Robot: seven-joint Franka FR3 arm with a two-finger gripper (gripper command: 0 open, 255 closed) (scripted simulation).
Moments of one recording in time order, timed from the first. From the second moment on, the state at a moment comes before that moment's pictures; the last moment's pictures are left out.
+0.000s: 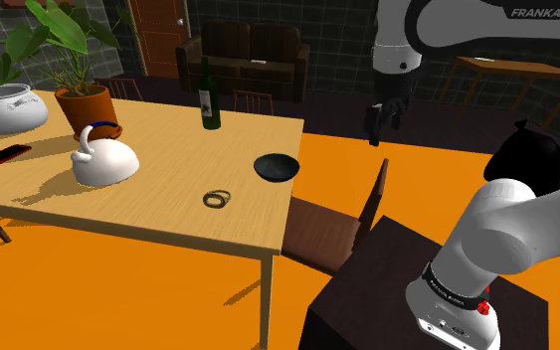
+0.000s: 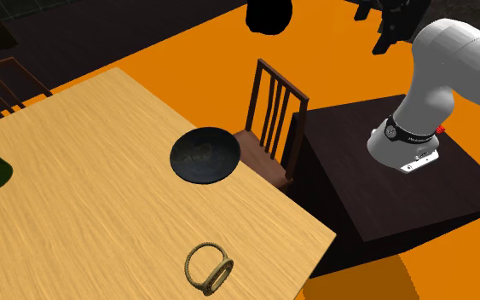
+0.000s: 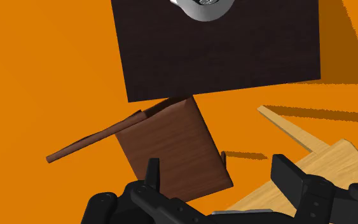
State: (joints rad) arm 0.00 -0.81 0.07 -2.40 -0.12 1.49 0.17
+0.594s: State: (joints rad) arm 0.02 -0.59 0.10 -2.37 -0.08 1.69 0.21
